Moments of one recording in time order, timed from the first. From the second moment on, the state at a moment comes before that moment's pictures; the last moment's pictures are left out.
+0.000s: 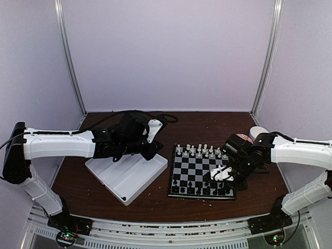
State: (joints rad) left arm -0.99 1.56 1.11 -0.16 -0.27 0.03; right arm 0.84 1.27 0.87 -0.95 -0.08 -0.65
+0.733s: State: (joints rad) left arm -0.99 1.56 1.10 -0.16 -0.26 0.00; right arm 0.87 1.39 0.83 -0.86 -0.01 -0.63
